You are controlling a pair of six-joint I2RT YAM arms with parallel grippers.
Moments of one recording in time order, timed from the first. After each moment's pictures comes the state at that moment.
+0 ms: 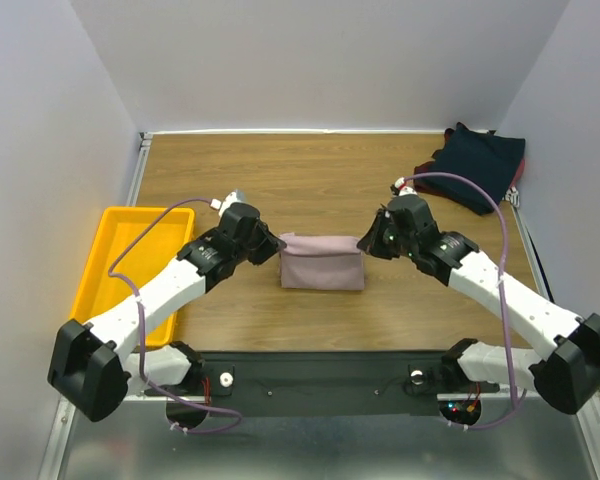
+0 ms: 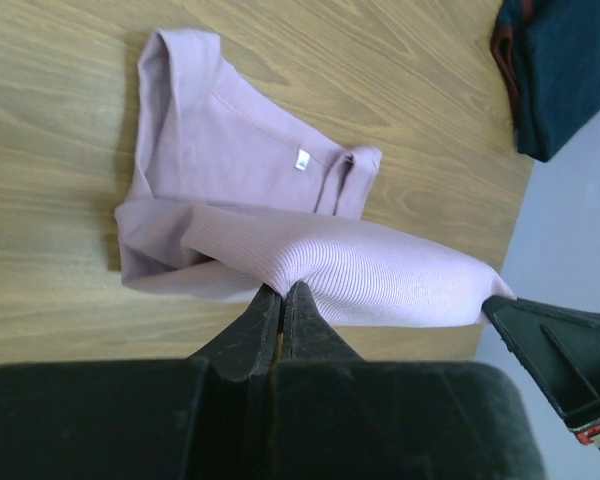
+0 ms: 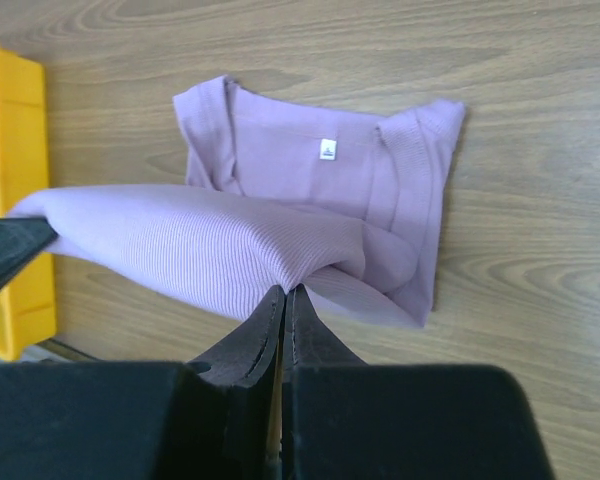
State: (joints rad) left arm -0.64 1.11 0.82 -0.36 -0.09 -1.11; right arm 0.61 1.14 0.92 -0.45 0.07 0.74
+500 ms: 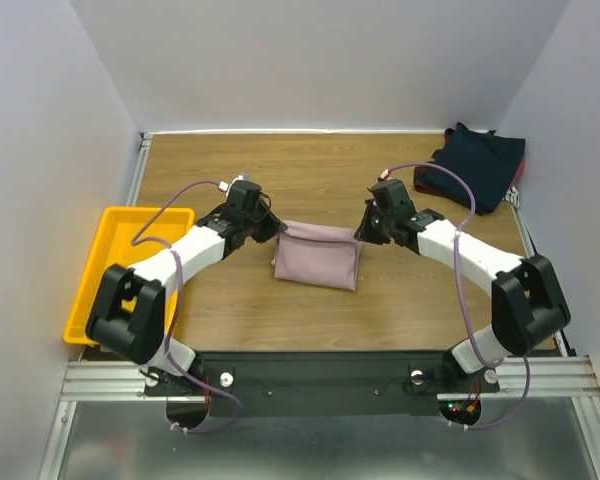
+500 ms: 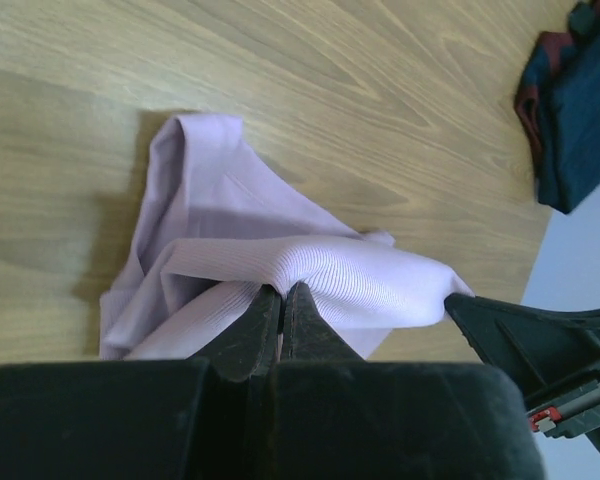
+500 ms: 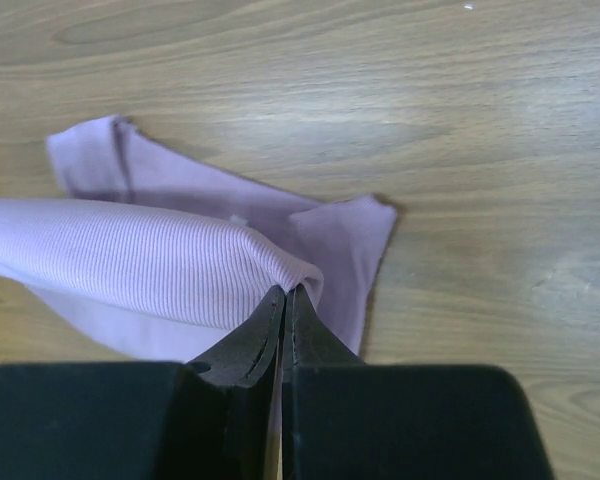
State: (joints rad) left arm -0.48 1.41 0.92 -0.20 0.03 -1.01; right arm 0.52 1.48 1.02 -0.33 0.07 0.66
